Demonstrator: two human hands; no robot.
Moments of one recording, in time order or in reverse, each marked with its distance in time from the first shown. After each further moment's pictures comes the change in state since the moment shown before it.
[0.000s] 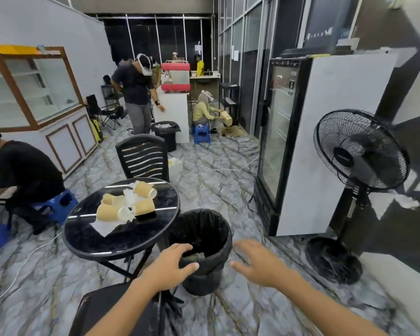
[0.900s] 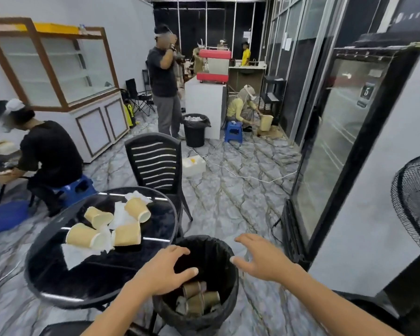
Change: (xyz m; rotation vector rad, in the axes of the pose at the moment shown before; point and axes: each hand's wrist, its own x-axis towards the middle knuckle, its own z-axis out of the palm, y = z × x) left_hand 0.273 -0.013 -0.046 0.007 0.069 -0.177; right_hand 0.303 0.151 -0.091 -0.093 -0.127 -0.196
